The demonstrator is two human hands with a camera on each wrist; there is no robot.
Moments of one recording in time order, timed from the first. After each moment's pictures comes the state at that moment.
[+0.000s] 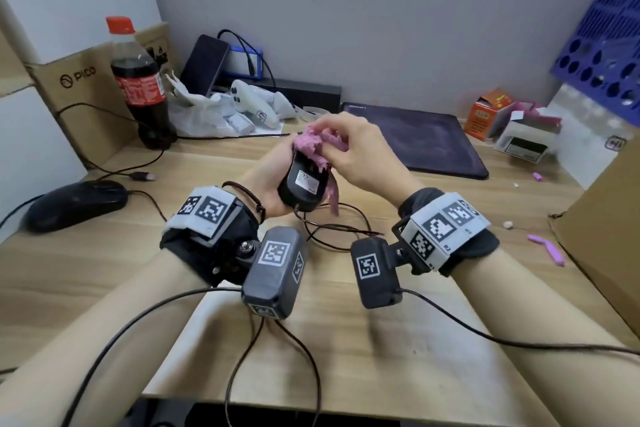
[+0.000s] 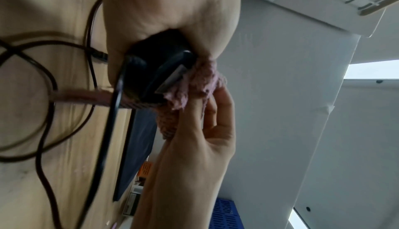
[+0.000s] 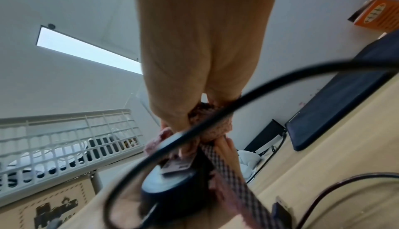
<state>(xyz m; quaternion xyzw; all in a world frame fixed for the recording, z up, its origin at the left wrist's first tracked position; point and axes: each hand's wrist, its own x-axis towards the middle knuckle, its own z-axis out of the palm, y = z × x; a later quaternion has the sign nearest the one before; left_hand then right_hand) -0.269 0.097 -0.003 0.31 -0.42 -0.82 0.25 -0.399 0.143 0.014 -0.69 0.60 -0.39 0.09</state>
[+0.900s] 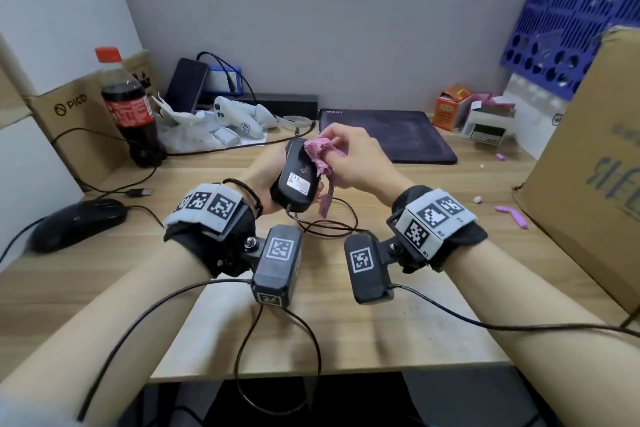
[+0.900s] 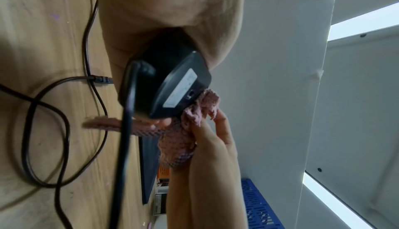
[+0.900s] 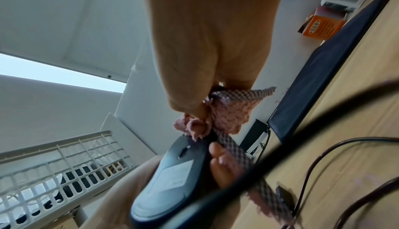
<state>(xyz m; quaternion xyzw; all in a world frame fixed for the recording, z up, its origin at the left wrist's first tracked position) -0.268 0.113 0.006 0.35 -0.45 -0.79 0.24 -0.397 0.178 0.013 -0.59 0.67 -0.41 0.16</state>
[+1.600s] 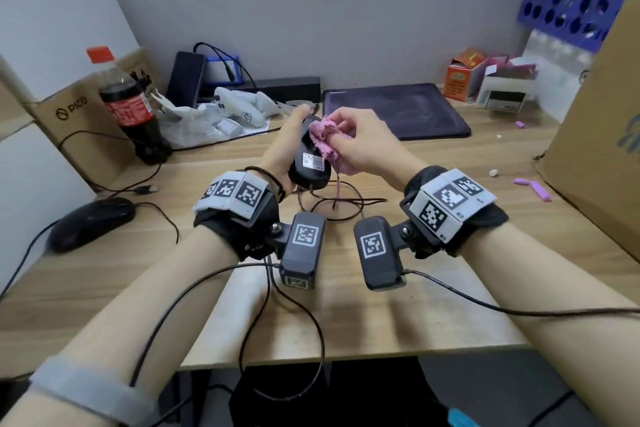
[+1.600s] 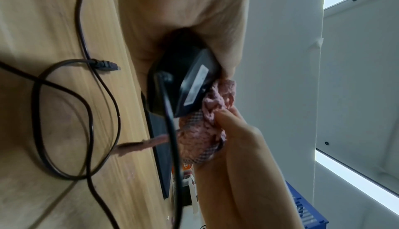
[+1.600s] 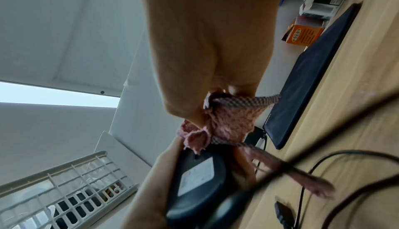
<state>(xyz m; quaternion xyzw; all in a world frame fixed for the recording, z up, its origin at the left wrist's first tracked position) -0.296 0.123 0.006 0.33 -0.51 -0.74 0.28 -0.409 0.183 0.007 -0.56 0.67 -0.45 0.21</state>
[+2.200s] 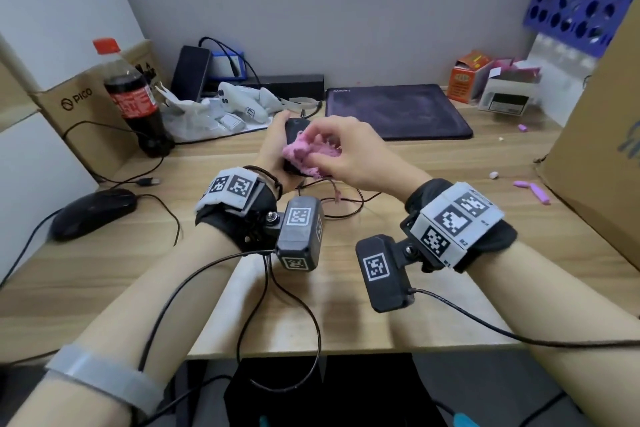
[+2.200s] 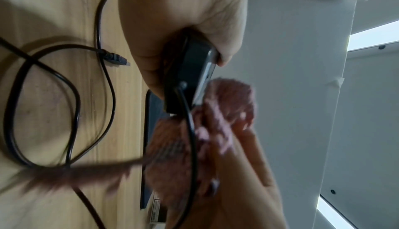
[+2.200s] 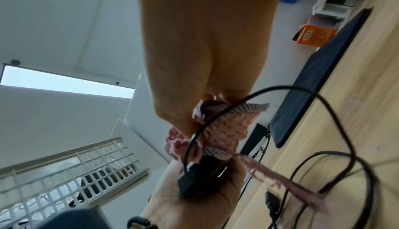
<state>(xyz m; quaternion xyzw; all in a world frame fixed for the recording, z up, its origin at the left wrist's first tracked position) -0.285 0.119 0.002 0.37 -0.37 -0.79 0.31 -0.394 0.201 0.006 -0.68 0.60 -0.39 0.15</state>
